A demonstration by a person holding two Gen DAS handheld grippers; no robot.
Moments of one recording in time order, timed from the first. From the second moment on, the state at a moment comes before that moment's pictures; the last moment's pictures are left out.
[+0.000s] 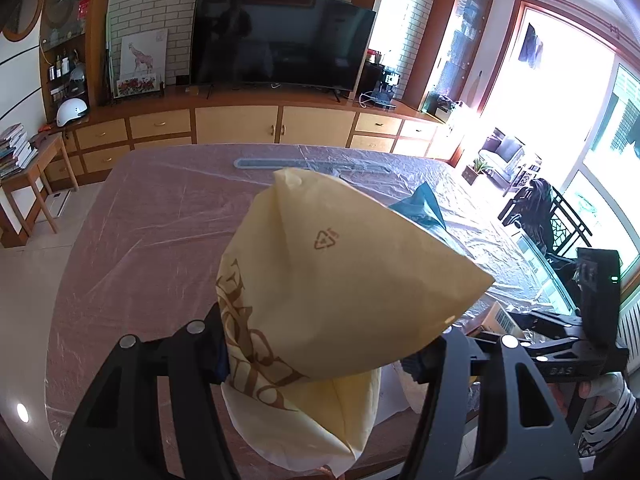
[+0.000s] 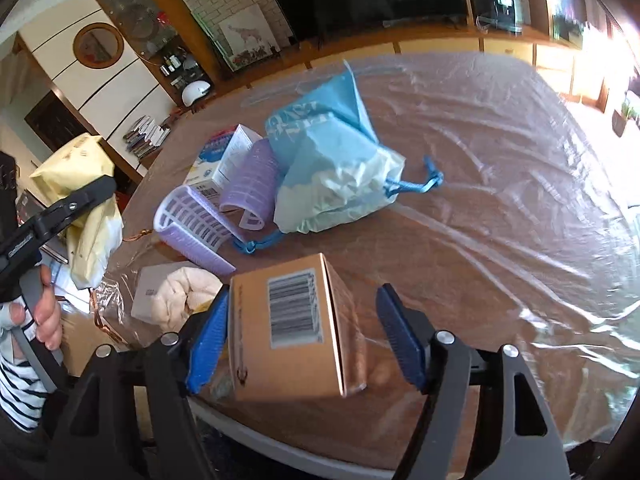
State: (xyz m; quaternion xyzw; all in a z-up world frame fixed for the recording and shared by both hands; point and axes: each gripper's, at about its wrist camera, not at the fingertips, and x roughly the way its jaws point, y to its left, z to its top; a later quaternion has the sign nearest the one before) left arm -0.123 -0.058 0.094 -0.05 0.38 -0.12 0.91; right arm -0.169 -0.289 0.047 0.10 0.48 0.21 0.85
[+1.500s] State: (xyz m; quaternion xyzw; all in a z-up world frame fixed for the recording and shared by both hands) left arm -0.285 -0.072 0.042 -0.02 0.46 -0.25 0.85; right arm -0.324 -0.256 0.059 0.15 0.48 0.20 0.84
